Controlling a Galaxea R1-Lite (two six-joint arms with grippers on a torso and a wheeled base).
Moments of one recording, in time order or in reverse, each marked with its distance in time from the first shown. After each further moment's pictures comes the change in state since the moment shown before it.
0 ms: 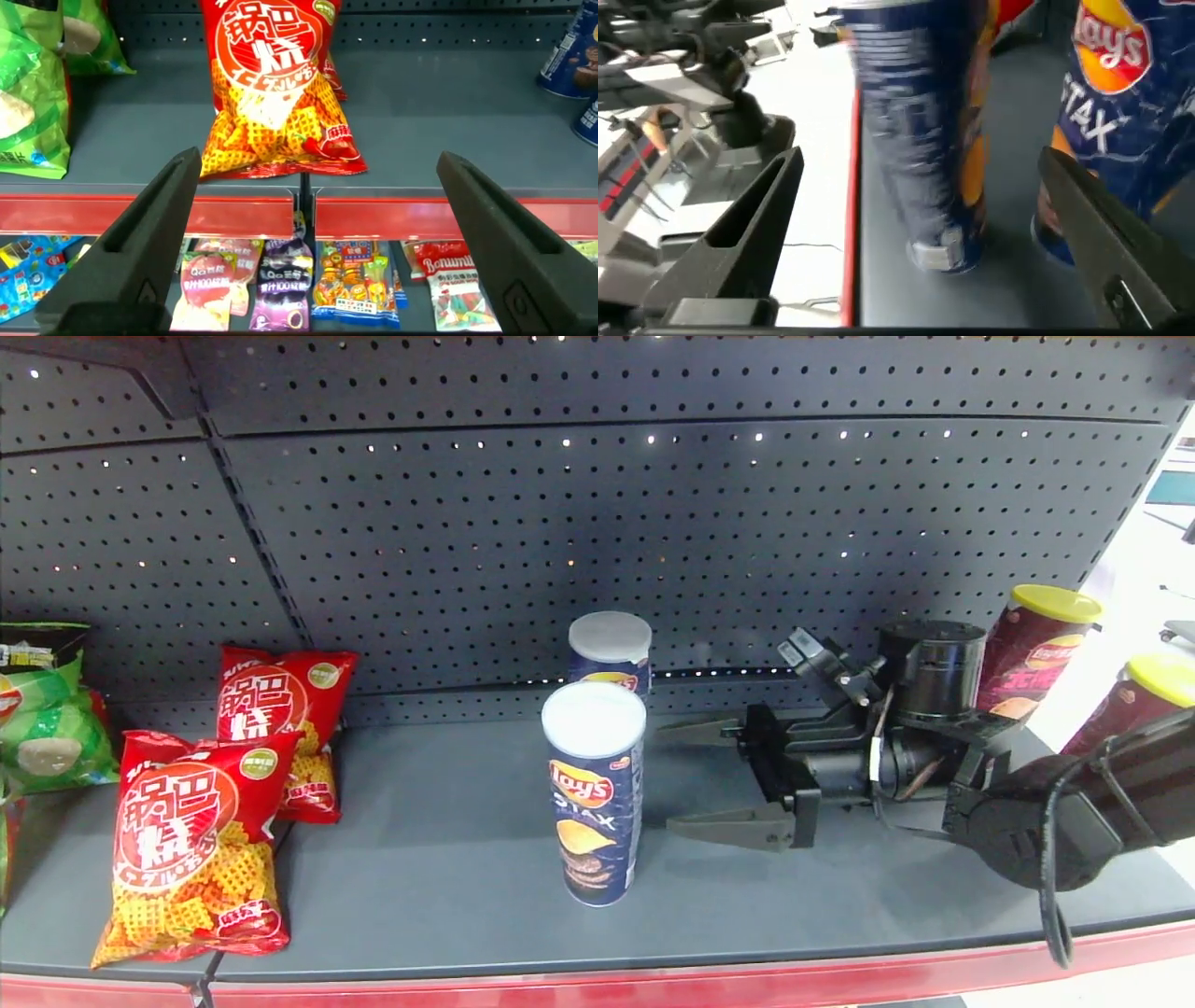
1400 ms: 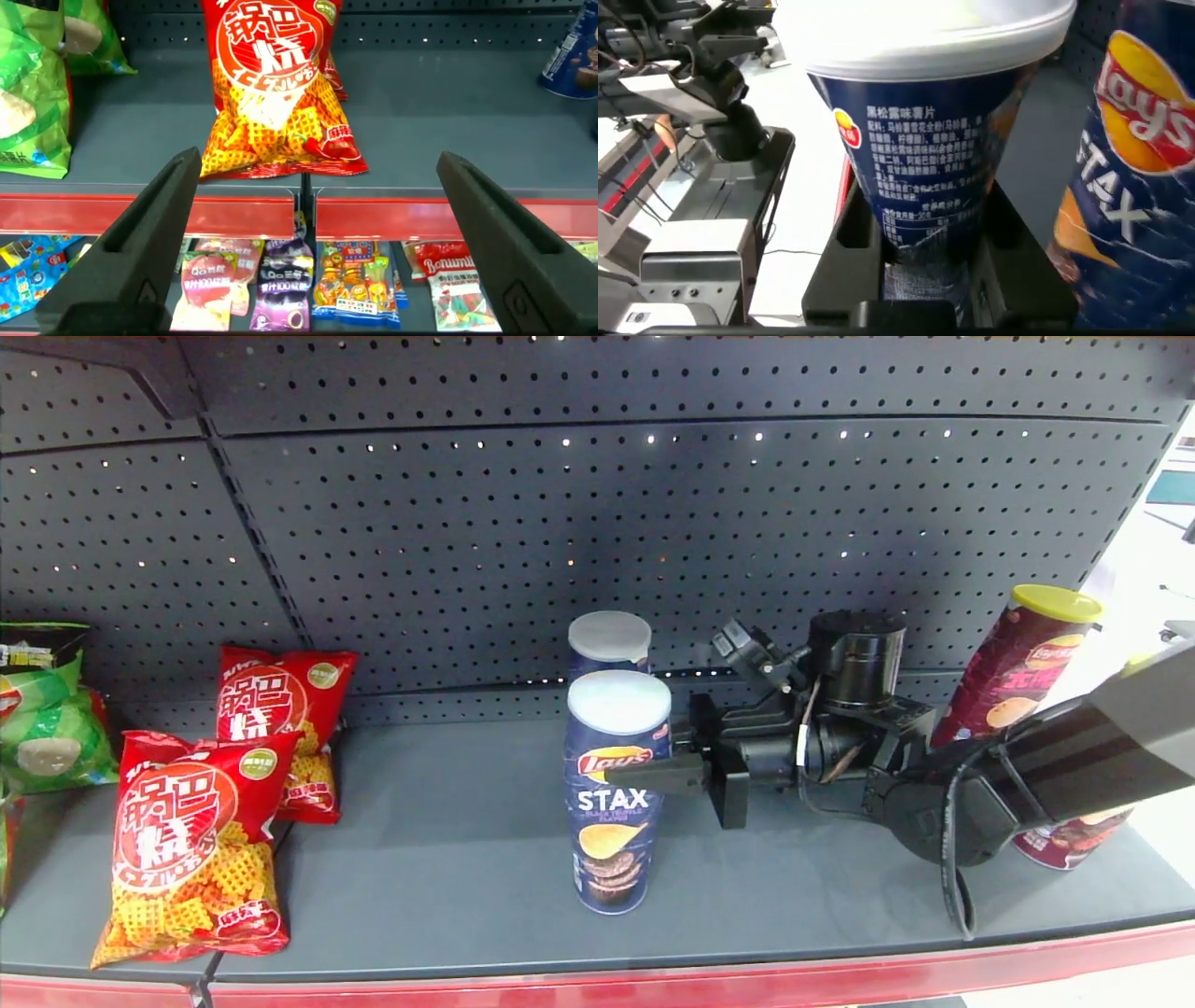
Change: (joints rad) left arm 0.000 0.000 0.000 0.000 0.000 0.000; right arm 0.067 0.111 -0.150 -0.021 -0.009 0.038
